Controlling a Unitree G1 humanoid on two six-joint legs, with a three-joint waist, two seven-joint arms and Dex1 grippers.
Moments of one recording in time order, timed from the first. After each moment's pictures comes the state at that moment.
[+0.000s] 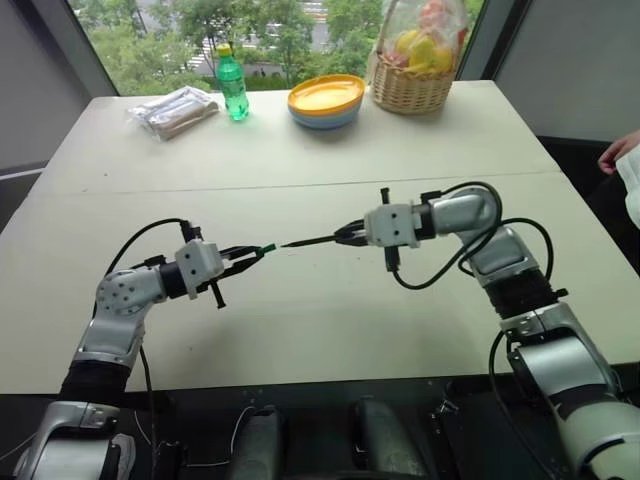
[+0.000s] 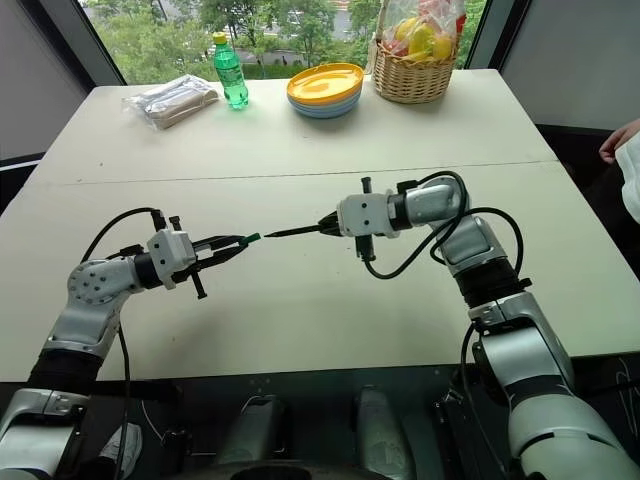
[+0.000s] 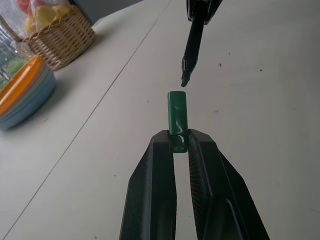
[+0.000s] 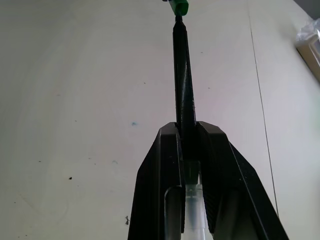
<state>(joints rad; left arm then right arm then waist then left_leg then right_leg) -0.31 0.62 -0.02 0.21 -0.21 -0.37 -1.00 -0.82 -0.53 0.29 0.39 -0.06 -0.31 1.23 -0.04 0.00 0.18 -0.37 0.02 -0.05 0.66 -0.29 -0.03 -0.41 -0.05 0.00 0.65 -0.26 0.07</state>
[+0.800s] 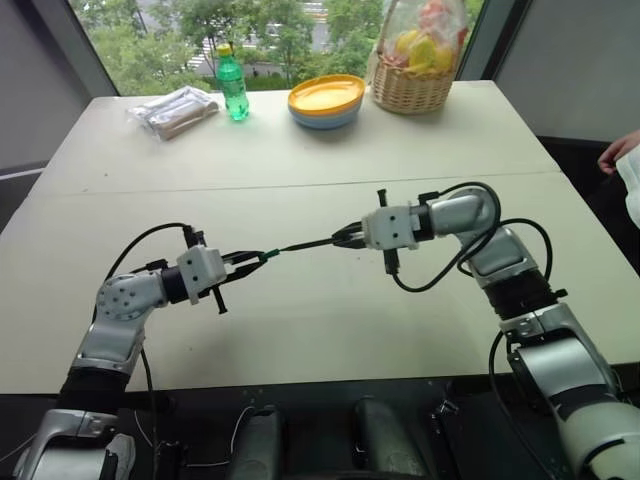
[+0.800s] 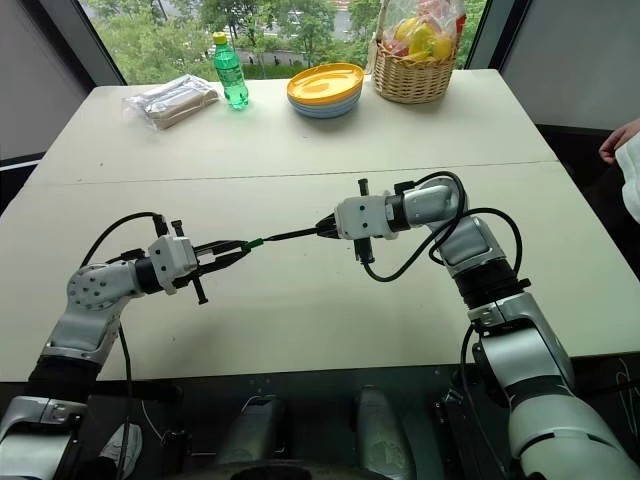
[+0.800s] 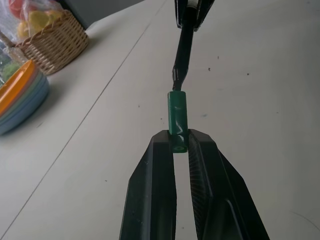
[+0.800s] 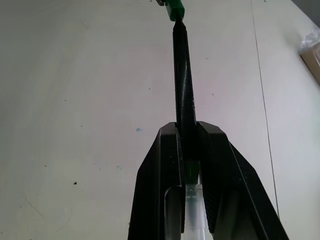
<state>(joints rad) -0.27 0.63 -0.02 0.15 -0.21 -0.36 -1.00 -0.82 -0.53 0.29 0.37 -0.05 -0.31 1.24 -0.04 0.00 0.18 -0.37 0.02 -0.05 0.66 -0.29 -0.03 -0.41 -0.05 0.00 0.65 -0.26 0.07</state>
